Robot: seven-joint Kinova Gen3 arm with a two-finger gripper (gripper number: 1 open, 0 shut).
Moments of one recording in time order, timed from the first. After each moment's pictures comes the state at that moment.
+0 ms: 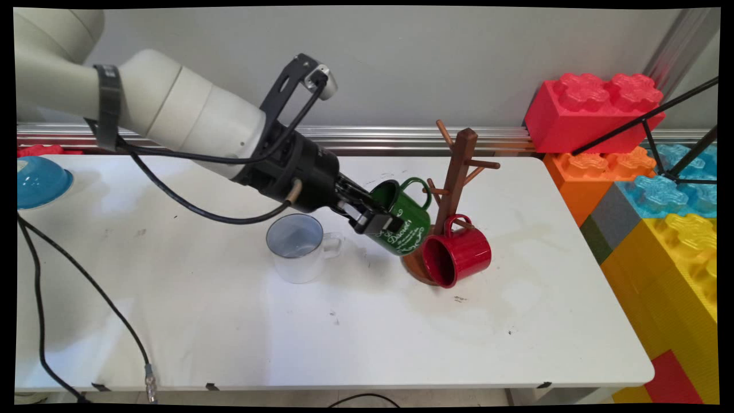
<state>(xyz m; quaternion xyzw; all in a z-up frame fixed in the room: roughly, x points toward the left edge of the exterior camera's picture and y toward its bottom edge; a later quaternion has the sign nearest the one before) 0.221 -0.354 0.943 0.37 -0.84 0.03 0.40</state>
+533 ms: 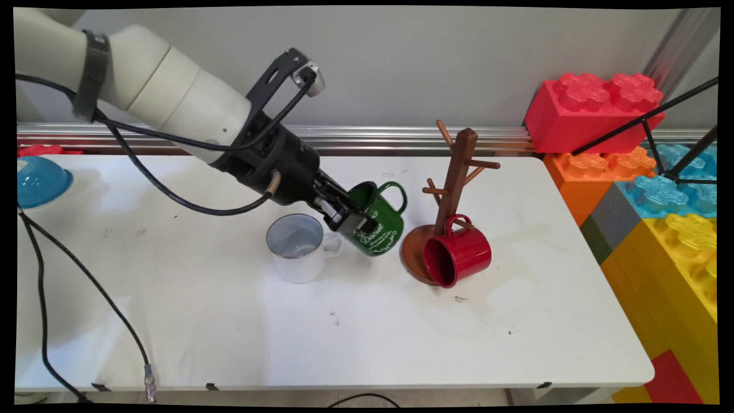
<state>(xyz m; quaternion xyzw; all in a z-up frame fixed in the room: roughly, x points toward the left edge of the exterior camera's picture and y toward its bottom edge) 0.236 -0.360 0.956 0.37 -0.86 0.03 0.34</state>
